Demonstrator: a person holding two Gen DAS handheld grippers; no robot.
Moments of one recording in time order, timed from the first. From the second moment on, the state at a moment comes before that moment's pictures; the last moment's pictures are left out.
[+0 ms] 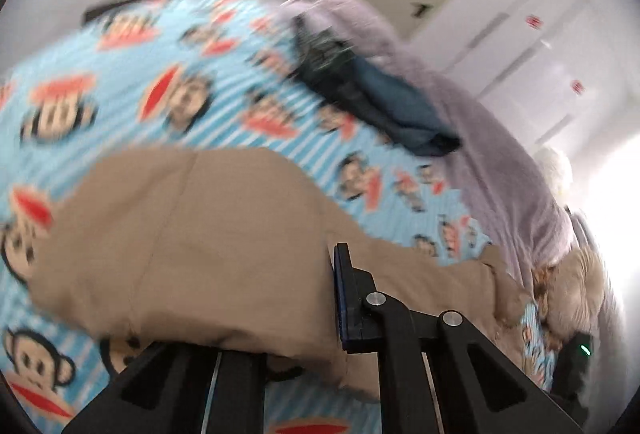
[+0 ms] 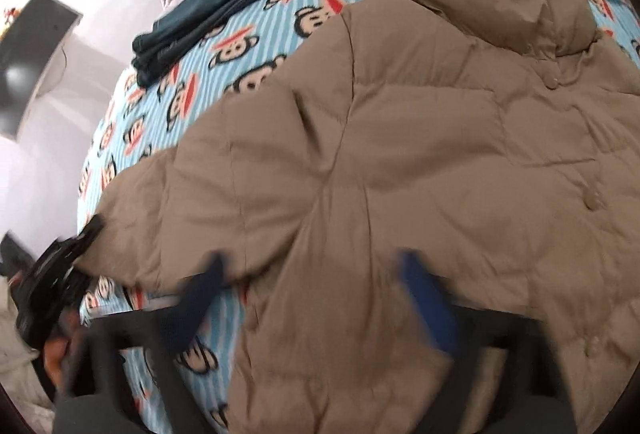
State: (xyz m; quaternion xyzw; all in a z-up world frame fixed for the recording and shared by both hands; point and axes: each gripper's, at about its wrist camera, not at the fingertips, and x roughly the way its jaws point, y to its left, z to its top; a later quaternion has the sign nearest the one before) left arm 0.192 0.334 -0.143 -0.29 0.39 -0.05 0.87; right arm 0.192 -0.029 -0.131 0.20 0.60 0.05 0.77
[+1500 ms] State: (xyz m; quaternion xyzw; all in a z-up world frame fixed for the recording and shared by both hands) left arm 0.163 0.115 -0.160 -0.05 0.51 -0.03 0.86; right arm 0.158 -0.117 -0.089 -0.03 0.51 0.07 0.86
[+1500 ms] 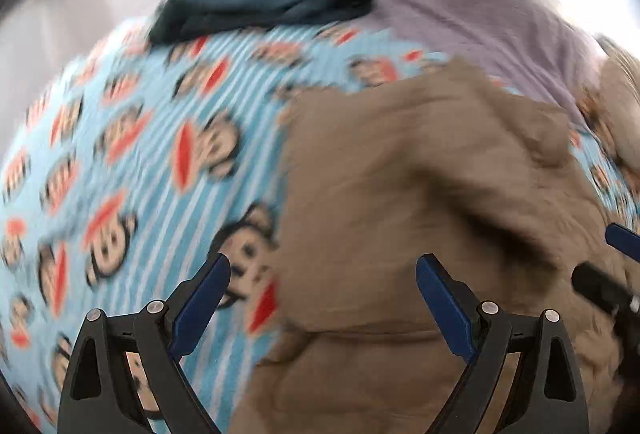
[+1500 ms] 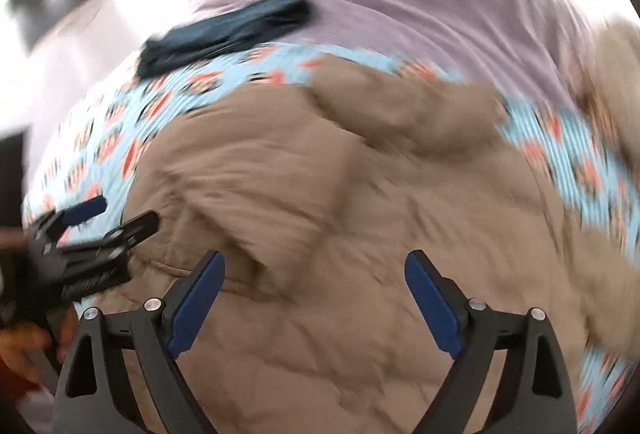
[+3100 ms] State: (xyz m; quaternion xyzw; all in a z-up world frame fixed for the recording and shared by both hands) left arm 0.221 0.126 -0.118 -0.06 0.53 -0.14 0.84; right arm 0.128 -0.294 -0.107 0.25 0.50 -0.13 0.82
